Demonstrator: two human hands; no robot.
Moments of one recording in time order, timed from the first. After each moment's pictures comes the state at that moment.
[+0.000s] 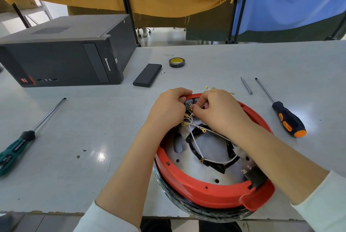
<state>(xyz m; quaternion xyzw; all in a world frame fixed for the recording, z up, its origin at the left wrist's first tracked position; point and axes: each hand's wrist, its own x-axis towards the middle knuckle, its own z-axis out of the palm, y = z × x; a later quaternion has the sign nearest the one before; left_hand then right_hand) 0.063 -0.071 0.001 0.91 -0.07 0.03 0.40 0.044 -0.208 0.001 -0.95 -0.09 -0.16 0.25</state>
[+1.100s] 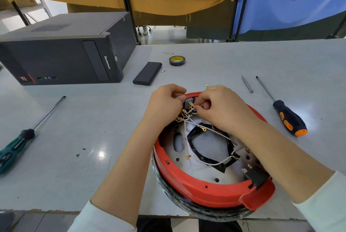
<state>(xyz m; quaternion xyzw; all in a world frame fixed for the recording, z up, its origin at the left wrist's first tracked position) 0.067 -0.064 0.000 0.88 -0.04 0.05 0.48 0.043 -0.216 0.007 -0.95 -0.17 -0.15 0.21</state>
